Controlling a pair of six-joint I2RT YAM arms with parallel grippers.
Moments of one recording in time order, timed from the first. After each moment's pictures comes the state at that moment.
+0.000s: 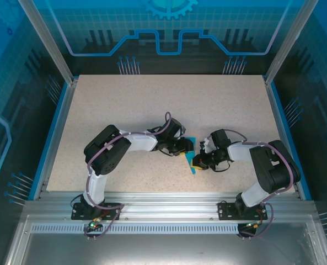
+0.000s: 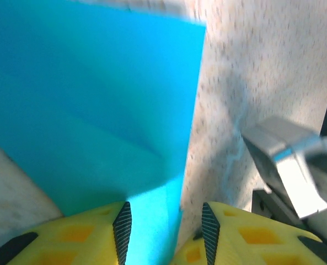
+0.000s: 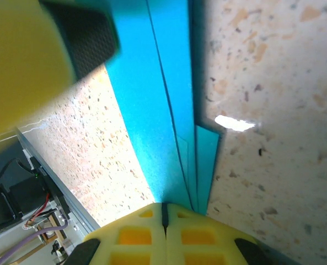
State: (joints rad) left arm -0.72 2.03 1.16 -0.02 0.46 -0.96; right arm 0.30 1.58 0.55 -0.23 -0.75 0.57
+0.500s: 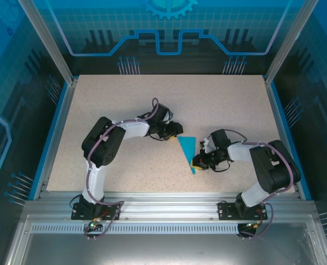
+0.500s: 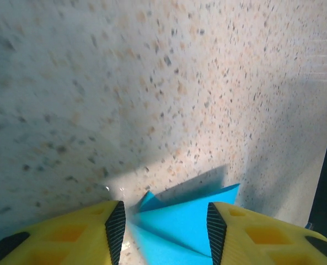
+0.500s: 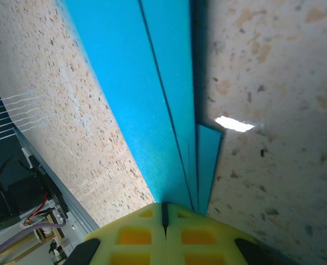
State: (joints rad) left arm -0.54 2.08 1.29 -0.11 0.47 -0.88; right arm 0.30 1.58 0.55 -0.23 -0.76 0.56
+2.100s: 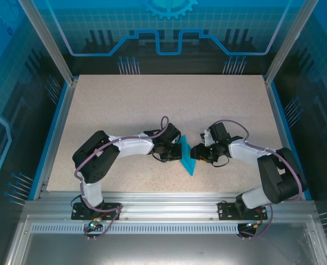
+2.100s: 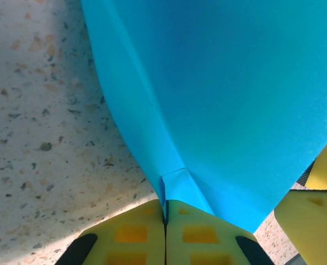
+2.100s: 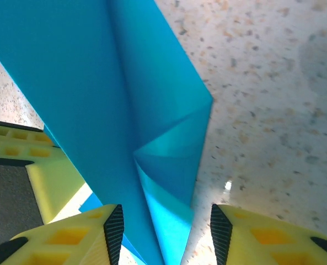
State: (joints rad) left arm -0.79 1.87 1.10 -0.32 0.28 -0.90; right arm 0.35 1.48 0.66 -0.35 -0.51 0.50
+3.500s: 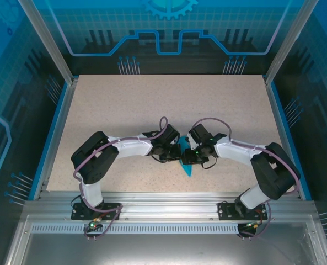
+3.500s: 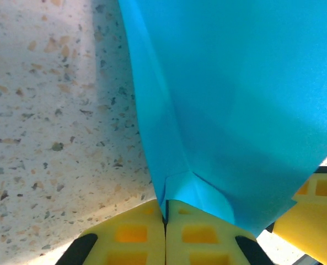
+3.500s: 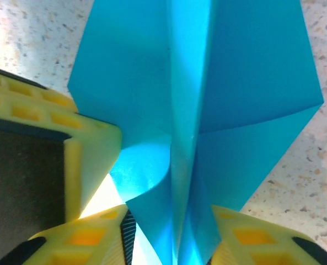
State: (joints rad) left arm -0.79 1.85 1.06 -0.28 0.27 -0.91; right arm 0.60 1.55 0.80 -0.50 -0.27 0.45
